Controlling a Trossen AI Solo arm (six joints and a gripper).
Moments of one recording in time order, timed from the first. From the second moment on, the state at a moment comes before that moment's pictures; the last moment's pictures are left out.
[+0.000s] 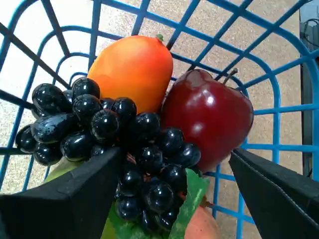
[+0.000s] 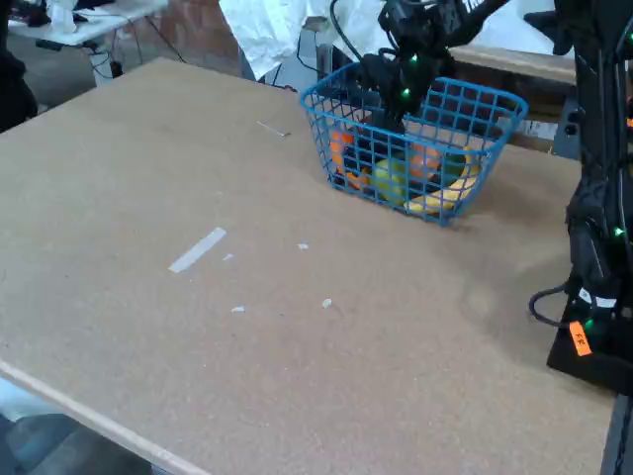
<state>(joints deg) -30.9 111.8 72.8 -14.5 -2.4 -41.7</state>
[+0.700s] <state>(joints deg) -31.0 111.3 80.2 -22.7 -11.0 -37.8</state>
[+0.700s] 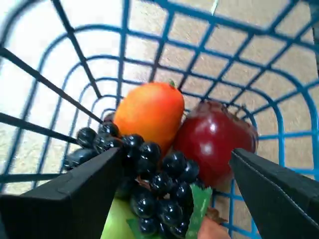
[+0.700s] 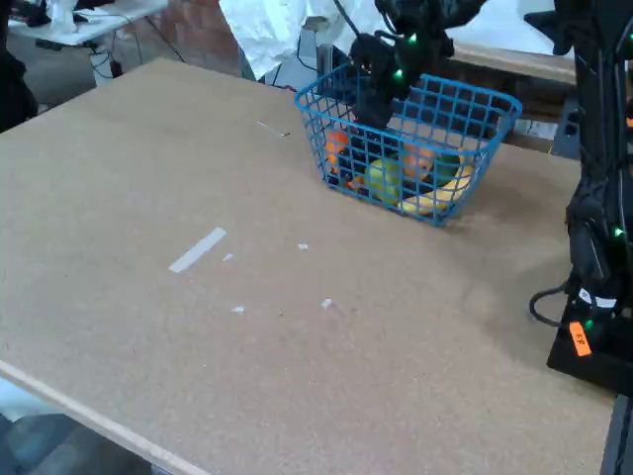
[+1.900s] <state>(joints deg) -31.1 118.4 83.6 -26.2 -8.0 -50.6</state>
